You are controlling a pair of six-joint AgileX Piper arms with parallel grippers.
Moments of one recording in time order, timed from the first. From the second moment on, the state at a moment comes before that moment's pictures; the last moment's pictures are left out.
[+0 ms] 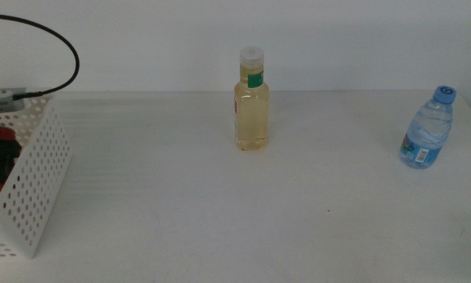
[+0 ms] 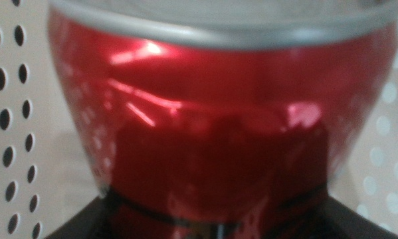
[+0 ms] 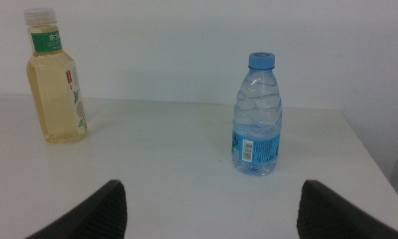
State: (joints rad) left arm 0.35 1.93 -1.42 -0.10 0.99 0.30; right arm 0.10 -0.01 0.03 0.02 0.13 0.00
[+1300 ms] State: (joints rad) left arm 0.10 1.43 -1.42 -0.08 1.04 0.08; right arm 0.10 -0.01 0.03 0.02 0.13 0.00
